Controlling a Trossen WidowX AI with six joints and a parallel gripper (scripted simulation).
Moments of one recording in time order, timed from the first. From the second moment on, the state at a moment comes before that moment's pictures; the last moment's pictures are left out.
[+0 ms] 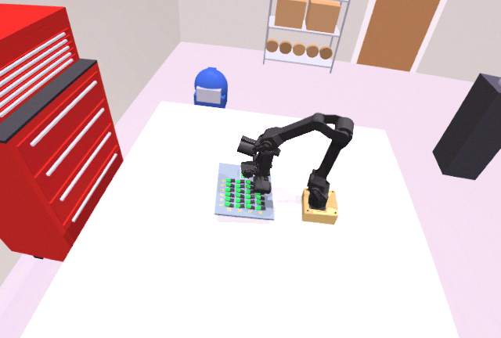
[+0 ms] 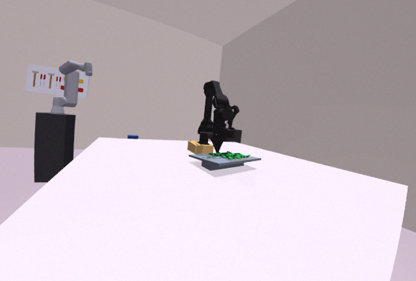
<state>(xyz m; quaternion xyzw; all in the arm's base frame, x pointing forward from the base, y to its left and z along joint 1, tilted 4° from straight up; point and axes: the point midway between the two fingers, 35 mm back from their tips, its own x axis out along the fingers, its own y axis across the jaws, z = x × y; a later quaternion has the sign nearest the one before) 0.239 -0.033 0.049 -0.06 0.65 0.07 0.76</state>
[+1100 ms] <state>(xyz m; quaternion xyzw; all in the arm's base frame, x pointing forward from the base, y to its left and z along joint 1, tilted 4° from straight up) 0.231 -0.032 0.110 -0.06 0.64 0.06 0.76</state>
